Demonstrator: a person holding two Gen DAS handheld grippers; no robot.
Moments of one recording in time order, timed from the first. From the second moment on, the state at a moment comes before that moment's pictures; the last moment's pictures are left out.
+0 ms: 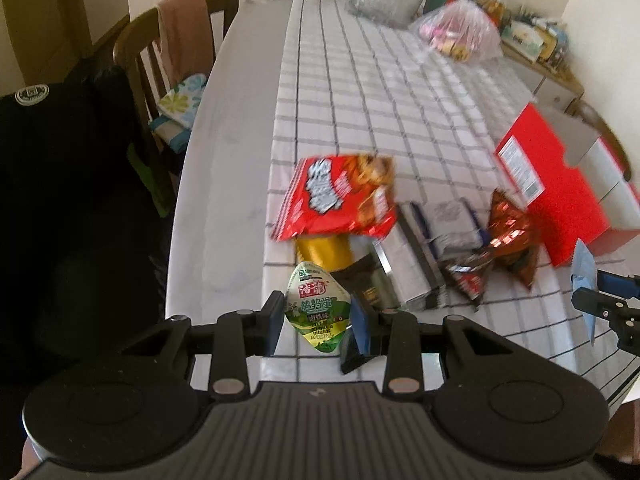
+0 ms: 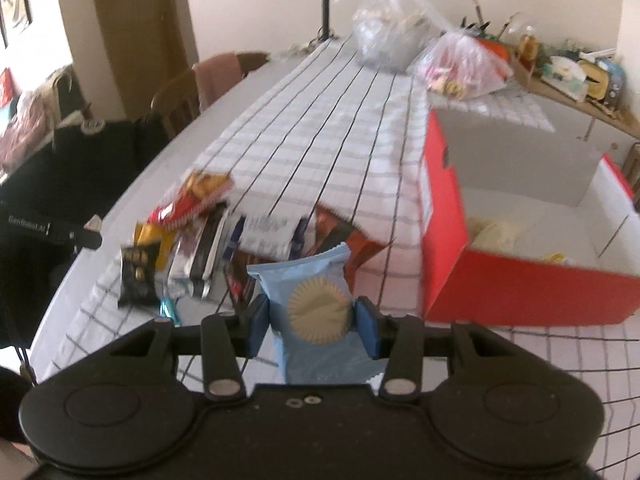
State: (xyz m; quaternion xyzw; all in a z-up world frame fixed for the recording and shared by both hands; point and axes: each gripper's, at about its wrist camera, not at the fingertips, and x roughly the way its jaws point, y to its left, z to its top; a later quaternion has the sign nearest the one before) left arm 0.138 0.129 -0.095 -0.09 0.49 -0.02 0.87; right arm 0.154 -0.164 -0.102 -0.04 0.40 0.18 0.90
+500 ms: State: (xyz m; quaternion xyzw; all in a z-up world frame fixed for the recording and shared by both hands) left arm 0.152 0.046 -0.020 -0.08 0.42 -0.05 0.90; right arm 0.174 -0.223 -0.033 -0.03 0.32 0.16 0.93
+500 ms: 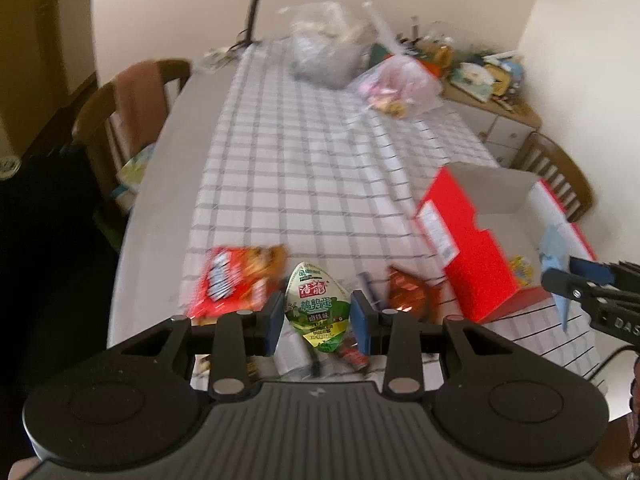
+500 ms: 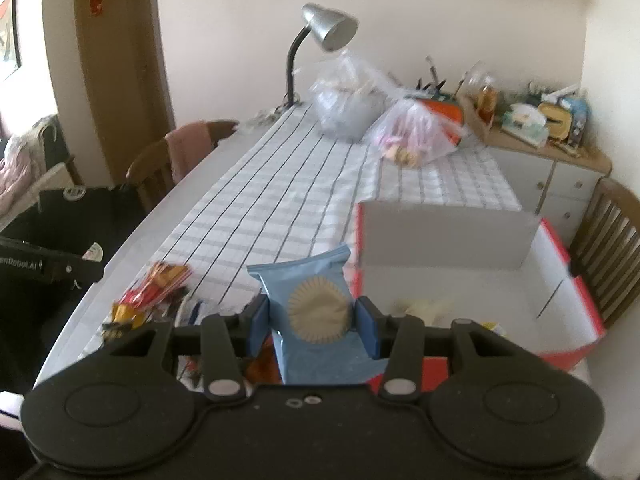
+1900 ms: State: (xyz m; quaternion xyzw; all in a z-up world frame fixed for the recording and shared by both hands) left arm 0.321 -0.253 -0.066 0.03 0.51 -0.11 0.85; right arm 0.316 -0.394 -0.104 -0.08 0.43 0.13 0.89
